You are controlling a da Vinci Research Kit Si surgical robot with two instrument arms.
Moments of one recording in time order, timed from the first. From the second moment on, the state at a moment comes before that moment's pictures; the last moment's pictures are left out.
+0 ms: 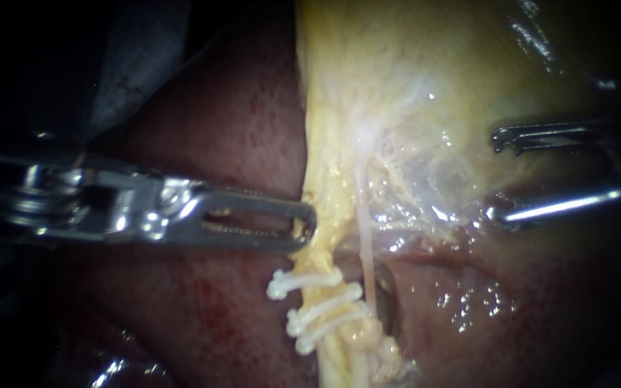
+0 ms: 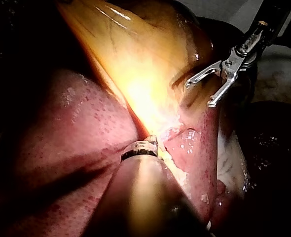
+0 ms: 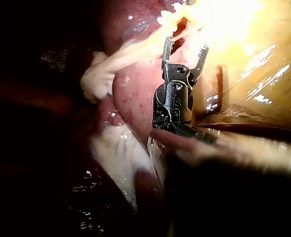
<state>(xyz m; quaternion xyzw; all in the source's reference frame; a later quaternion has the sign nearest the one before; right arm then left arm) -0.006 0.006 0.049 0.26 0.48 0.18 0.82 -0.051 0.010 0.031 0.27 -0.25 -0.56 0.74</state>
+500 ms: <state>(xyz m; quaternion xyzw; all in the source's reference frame) -0.006 0.006 0.049 0.26 0.48 0.18 0.82 -0.055 0.010 0.033 0.26 -0.26 -0.56 0.75</state>
